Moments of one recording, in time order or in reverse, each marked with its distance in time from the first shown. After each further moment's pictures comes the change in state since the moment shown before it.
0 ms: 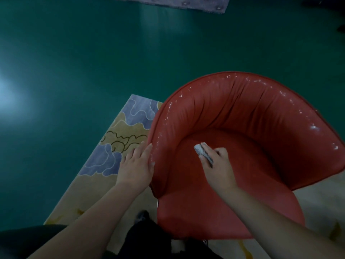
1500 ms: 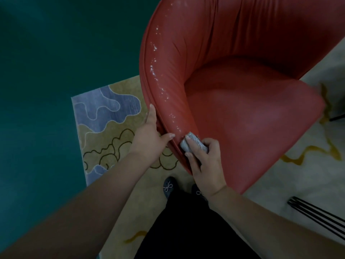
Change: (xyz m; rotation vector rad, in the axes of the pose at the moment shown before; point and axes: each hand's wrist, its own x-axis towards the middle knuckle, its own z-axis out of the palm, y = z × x) left_hand 0.184 -0.083 0.043 -0.385 -0.456 0.422; right_hand -0.021 -0.075 0.240 0.004 0.445 0.315
